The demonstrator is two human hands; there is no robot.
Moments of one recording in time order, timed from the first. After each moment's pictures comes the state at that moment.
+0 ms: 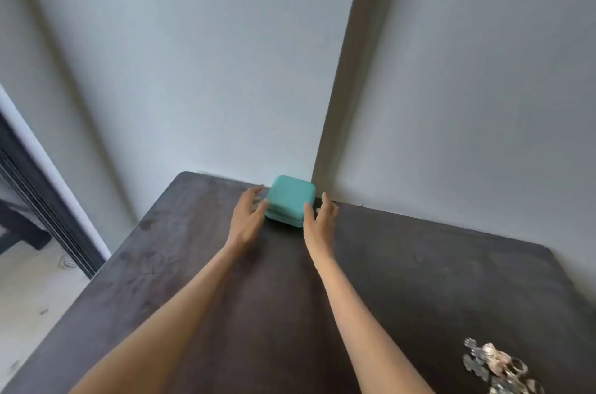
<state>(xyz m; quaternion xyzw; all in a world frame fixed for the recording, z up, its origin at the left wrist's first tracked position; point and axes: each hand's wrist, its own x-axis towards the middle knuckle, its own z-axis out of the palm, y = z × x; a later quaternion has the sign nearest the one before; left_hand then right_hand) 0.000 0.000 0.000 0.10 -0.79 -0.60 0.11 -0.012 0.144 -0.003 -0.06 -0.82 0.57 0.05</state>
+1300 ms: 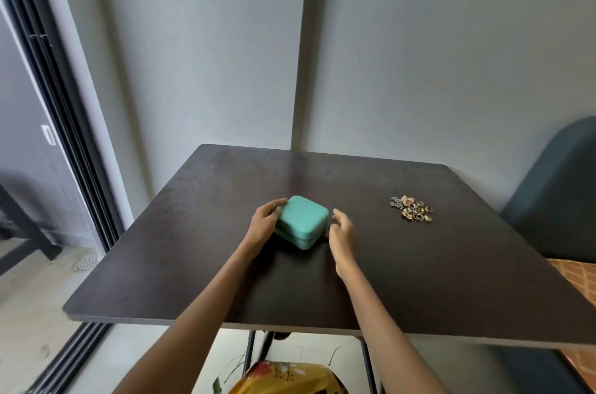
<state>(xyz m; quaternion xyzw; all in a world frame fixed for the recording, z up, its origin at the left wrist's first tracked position) 0.282 0.044 -0.027 -0.05 -0.77 -0.64 0.04 0.307 0.209 -0.032 -0.14 -0.76 0.62 0.12</state>
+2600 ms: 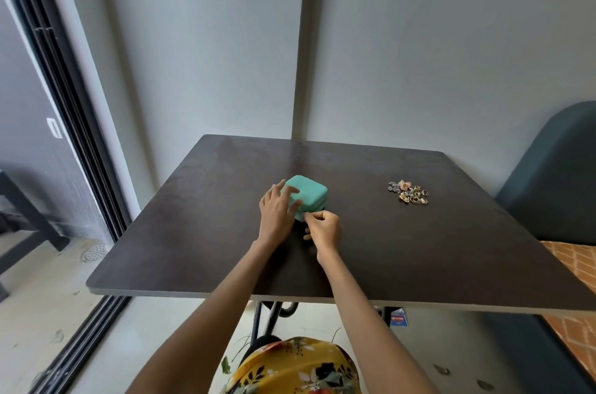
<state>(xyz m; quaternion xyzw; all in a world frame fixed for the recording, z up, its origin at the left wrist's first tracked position) 0.315 0.063 -0.024 -0.09 -0.92 -0.33 0.18 0.351 0.168 -0.019 -0.18 -0.77 0.61 0.11</state>
